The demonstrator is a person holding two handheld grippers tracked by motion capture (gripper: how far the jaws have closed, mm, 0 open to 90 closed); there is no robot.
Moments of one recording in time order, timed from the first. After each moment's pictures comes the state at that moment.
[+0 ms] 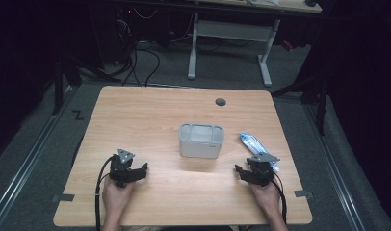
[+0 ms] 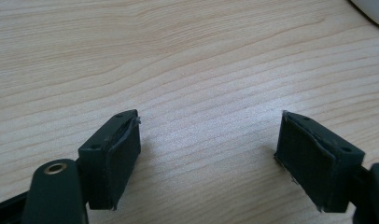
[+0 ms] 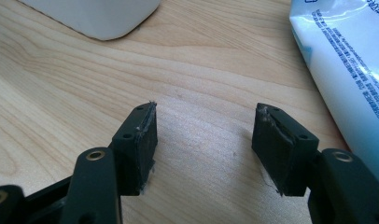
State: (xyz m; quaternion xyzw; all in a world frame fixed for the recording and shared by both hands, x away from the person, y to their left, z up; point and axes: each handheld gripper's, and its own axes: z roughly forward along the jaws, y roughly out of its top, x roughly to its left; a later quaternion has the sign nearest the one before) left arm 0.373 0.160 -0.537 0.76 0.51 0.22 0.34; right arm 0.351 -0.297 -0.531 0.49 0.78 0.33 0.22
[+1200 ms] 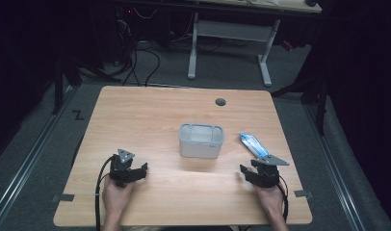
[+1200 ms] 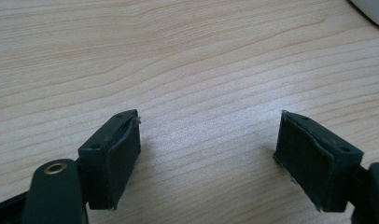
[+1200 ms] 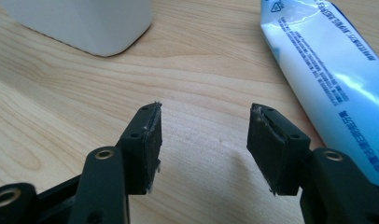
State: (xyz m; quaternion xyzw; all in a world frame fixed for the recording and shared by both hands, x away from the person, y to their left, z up) left arm 0.373 0.160 -0.537 0.76 0.51 0.22 0.34; right arm 0.333 -0.308 -0.521 0.51 0.74 0.36 0.23
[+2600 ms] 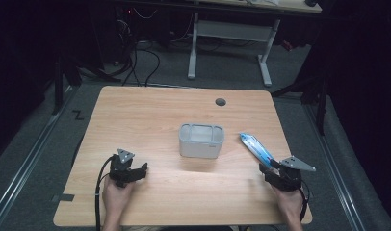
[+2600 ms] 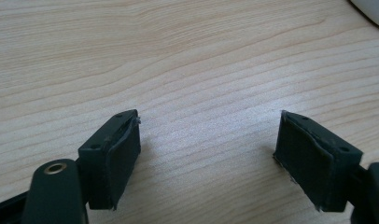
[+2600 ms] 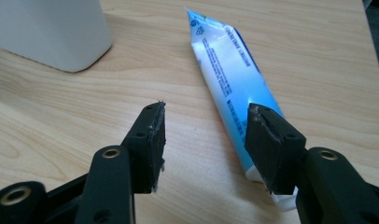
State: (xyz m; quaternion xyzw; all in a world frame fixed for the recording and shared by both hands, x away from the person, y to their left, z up) left arm 0.373 0.160 -0.537 0.76 0.51 0.22 0.34; right arm 0.310 -0.355 -0.494 0.53 0.72 0.37 0.27
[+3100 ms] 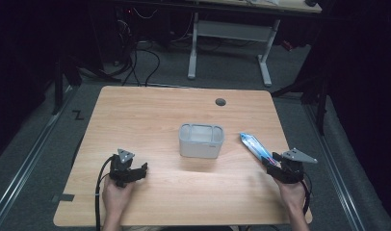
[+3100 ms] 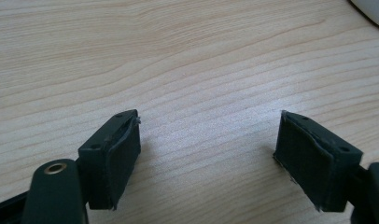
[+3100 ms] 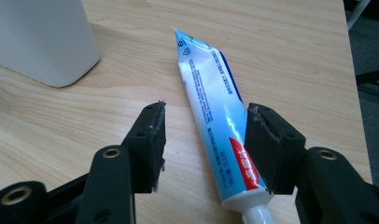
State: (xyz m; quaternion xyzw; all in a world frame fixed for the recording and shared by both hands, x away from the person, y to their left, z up) left arm 0.373 0.160 -0.537 0.76 0.51 0.22 0.34; right arm 0.328 -0.359 -0.479 0.52 0.72 0.36 0.28
